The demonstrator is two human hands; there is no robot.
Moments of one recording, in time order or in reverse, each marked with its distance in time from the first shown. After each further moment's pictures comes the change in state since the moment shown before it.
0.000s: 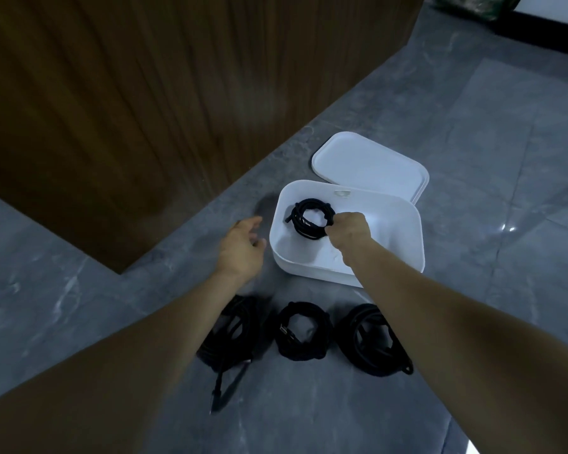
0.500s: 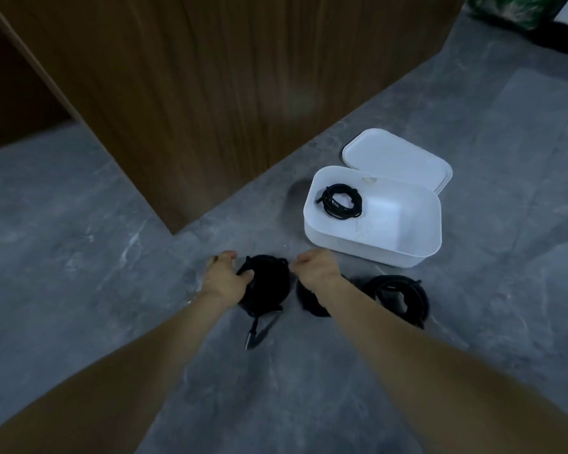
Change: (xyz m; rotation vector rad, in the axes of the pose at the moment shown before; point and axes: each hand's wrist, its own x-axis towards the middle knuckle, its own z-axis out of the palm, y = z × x) left_hand -0.094 -0.074 -0.047 0.066 -0.022 -0.310; right_hand -0.122 0.019 0.076 -0.023 -0.278 -0.124
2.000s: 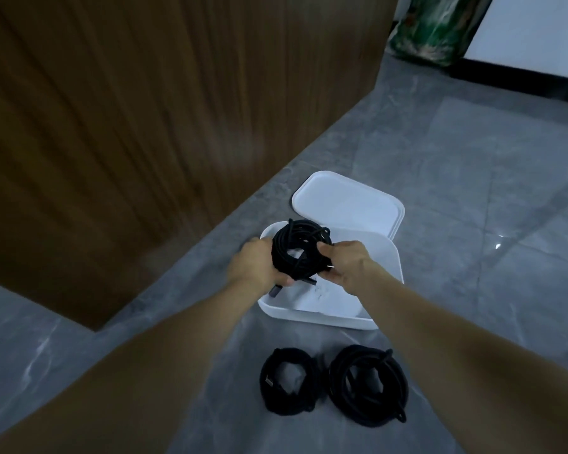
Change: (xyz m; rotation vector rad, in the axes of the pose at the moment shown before) left_hand 0.082 0.174 0.053 0.430 -0.087 0.401; right_hand 0.086 -0.009 -0.143 0.708 0.211 0.172
